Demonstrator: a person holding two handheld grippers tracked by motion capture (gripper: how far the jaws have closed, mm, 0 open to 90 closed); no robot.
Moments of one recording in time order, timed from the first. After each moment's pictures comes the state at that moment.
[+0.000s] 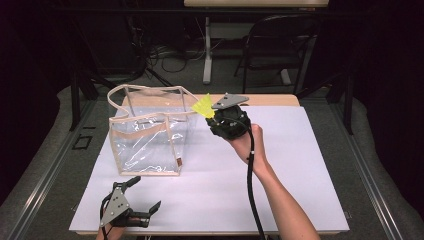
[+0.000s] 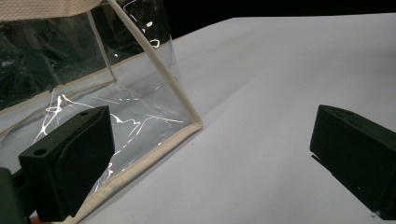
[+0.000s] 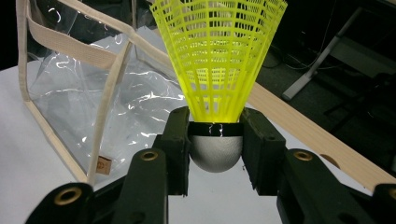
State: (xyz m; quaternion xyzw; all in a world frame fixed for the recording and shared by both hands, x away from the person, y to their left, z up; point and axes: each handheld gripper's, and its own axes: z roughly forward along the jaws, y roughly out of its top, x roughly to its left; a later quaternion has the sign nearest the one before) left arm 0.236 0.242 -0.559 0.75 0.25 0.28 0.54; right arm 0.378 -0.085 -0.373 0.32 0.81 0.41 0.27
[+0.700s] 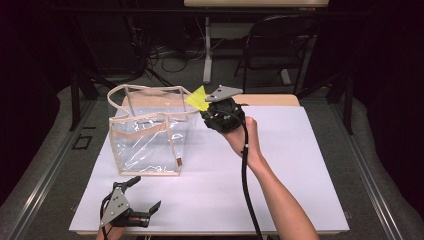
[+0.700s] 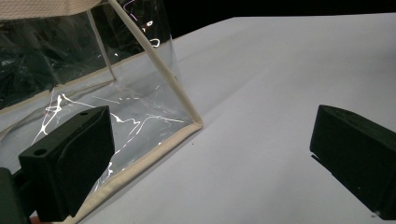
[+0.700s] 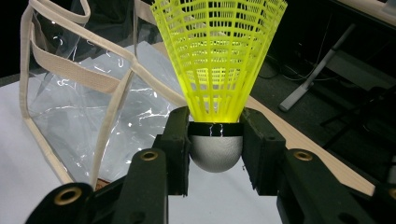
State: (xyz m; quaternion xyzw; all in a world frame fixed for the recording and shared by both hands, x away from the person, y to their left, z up) left arm 0.236 0.242 -0.560 0.75 0.25 0.28 0.54; right arm 0.385 -0.071 -0.359 0.32 0.80 0.42 0.28
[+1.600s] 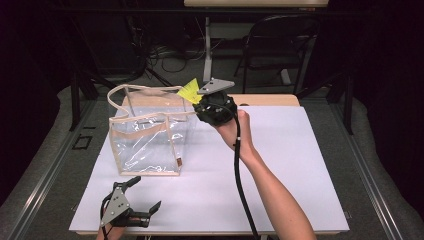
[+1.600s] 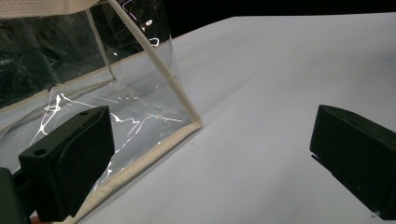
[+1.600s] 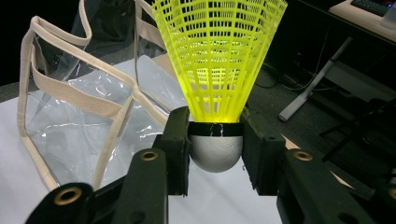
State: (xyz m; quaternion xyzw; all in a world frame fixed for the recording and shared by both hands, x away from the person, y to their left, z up) left arm 0.237 0.242 -0.560 0.75 0.25 0.28 0.54; right arm 0.398 -0.054 -0.349 0.31 0.80 0.43 0.28
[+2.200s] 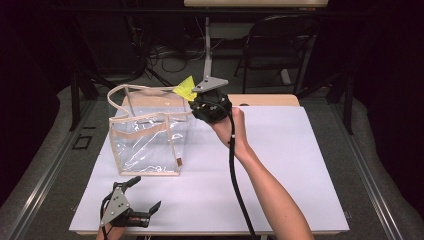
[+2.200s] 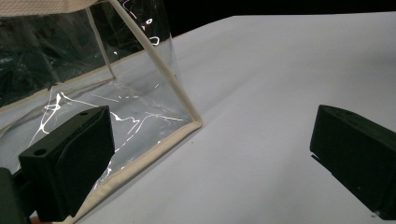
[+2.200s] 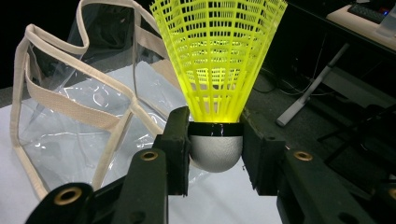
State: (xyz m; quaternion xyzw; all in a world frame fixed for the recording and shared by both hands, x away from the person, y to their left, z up) left arm 0.237 0.242 -0.560 0.75 0.25 0.28 0.54; right arm 0.405 -0.043 -0.349 0.30 0.80 0.43 0.29
